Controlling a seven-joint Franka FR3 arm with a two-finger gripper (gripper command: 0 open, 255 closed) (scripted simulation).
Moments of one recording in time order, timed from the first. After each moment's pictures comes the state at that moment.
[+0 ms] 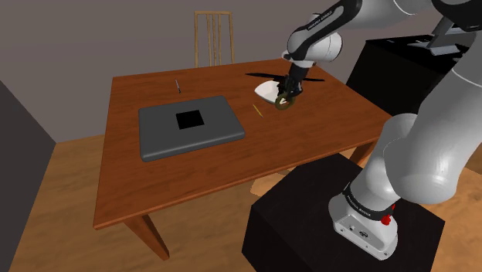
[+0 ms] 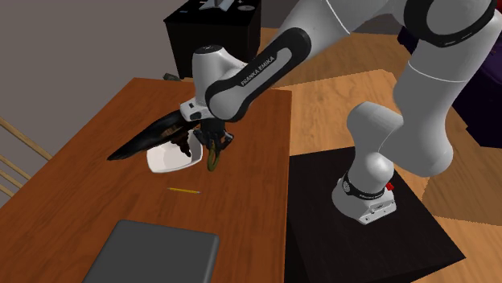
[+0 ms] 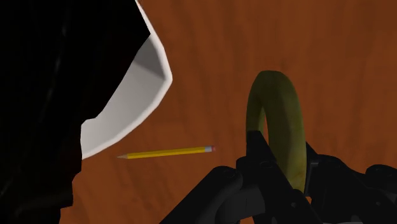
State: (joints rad) arm 0.43 -0.02 -0.83 -2.37 0.15 2.39 -1.61
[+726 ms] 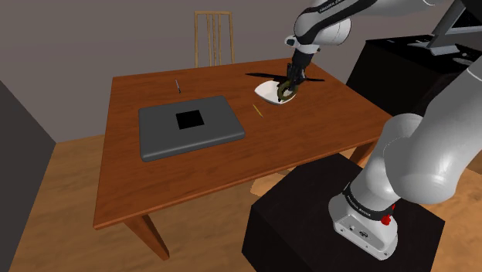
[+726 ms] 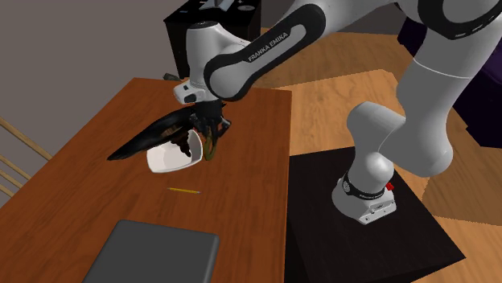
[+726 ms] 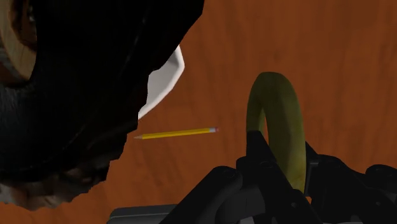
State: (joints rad) arm 0.42 -0.12 -0.82 -2.29 0.03 2.26 -1.53
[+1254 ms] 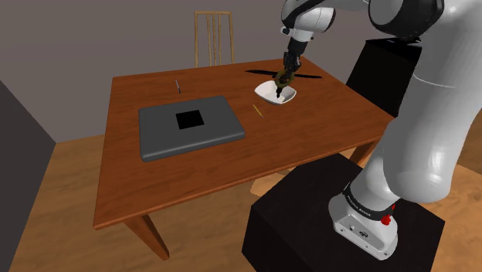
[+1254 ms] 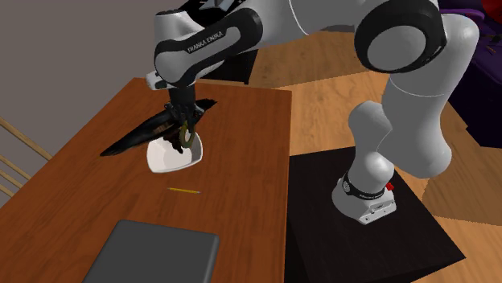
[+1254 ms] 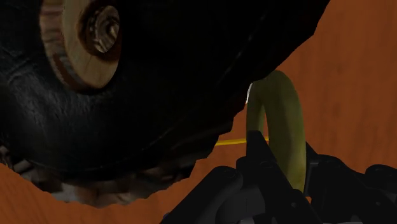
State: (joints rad) arm 0.33 0.25 -0.85 -1.93 0.35 2.11 -1.78
